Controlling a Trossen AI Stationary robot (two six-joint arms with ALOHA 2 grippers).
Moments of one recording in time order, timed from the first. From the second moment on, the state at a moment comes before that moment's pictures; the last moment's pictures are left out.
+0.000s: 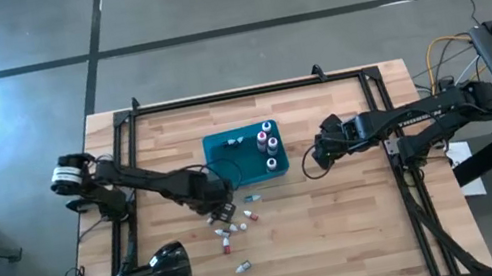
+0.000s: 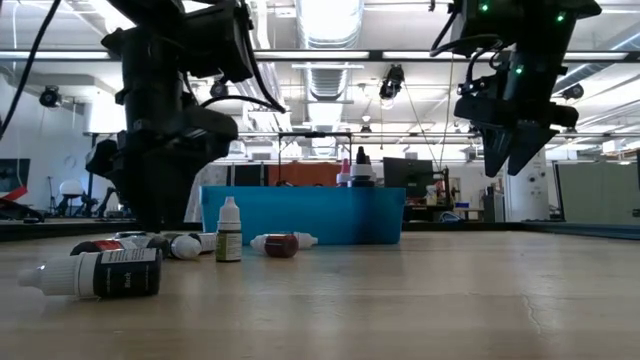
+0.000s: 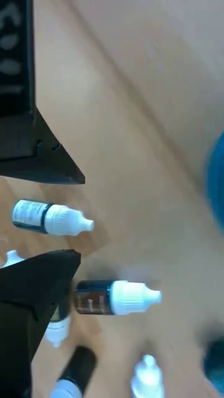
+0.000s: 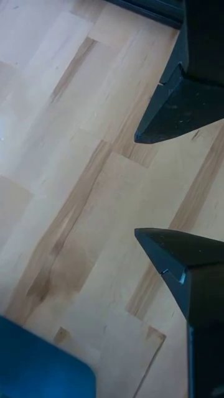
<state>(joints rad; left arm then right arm) -0.12 1.59 0.91 -0.64 0.05 -1.13 -0.02 1.29 0.84 -0.96 0.42 1.01</state>
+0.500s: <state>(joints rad) -0.14 1.61 0.90 -0.62 0.06 -1.12 -0.02 1.29 0.83 -0.96 0.42 1.01</state>
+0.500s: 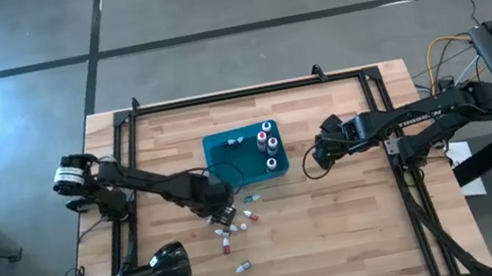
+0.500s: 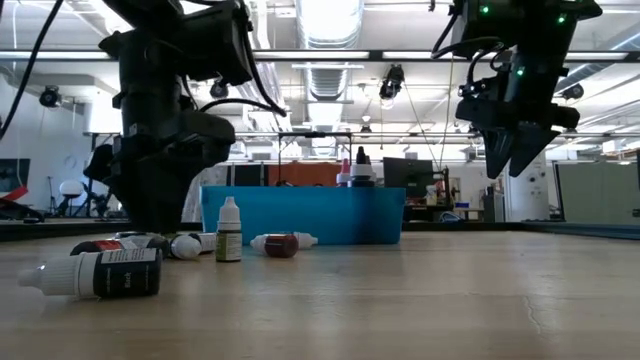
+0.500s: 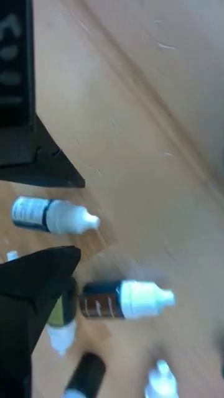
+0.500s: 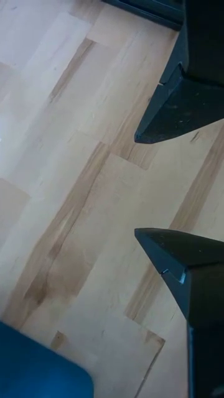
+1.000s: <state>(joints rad) -0.14 1.61 0.88 -0.59 0.06 -1.12 -0.02 1.29 0.83 -0.96 0.42 1.01</state>
